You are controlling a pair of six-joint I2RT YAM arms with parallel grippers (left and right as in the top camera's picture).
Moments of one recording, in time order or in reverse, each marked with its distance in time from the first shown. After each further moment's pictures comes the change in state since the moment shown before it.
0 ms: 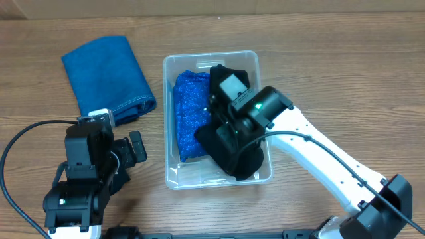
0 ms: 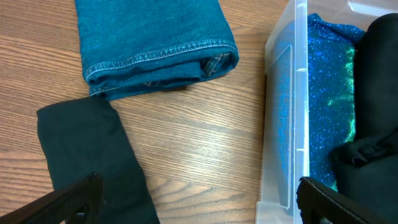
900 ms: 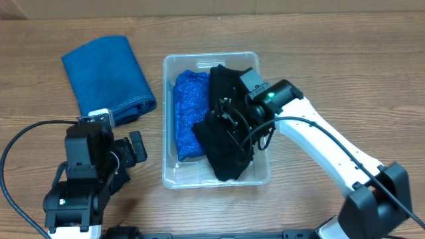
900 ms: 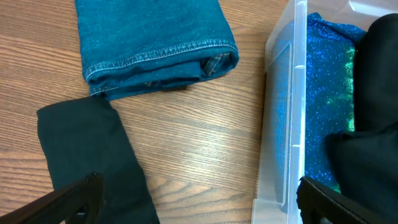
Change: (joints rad) left arm 0.000 0.000 0.000 0.000 0.000 0.000; right arm -0.159 0.037 -0.107 0.024 -0.369 -0.158
